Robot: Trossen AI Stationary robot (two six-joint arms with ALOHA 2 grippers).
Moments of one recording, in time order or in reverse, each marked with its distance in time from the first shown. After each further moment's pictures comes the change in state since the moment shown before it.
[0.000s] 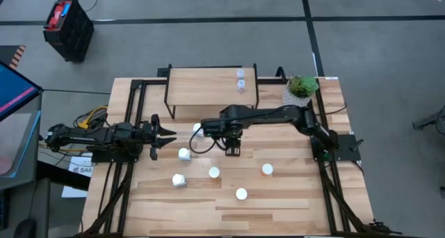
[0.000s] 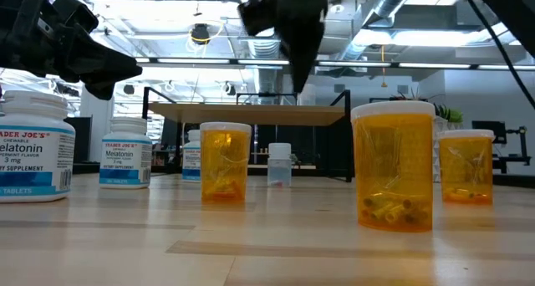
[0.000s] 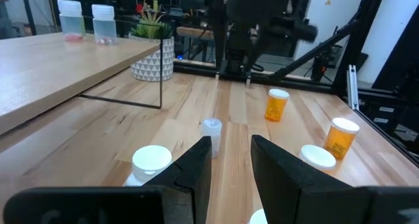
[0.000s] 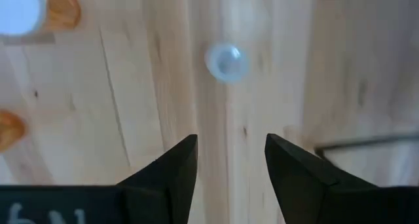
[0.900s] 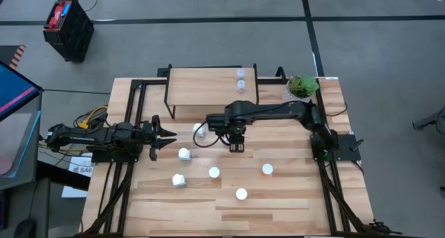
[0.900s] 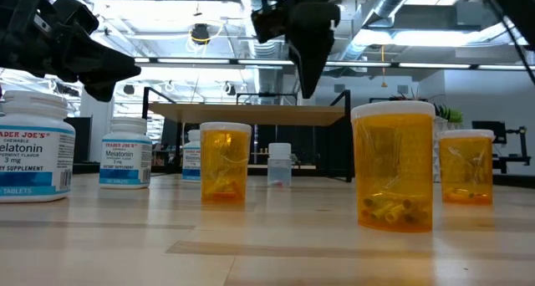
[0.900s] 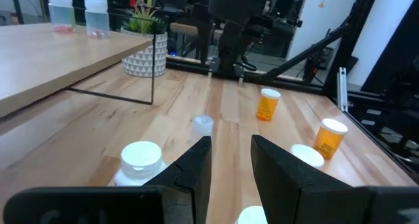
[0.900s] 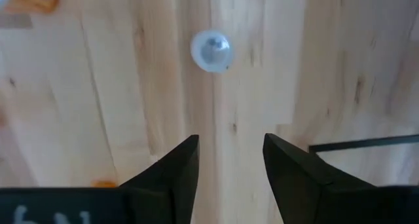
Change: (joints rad) left arm 0.000 0.000 0.000 -0.004 0.028 -0.041; right arm -0.037 -0.117 -0.197 0.107 -0.009 -0.049
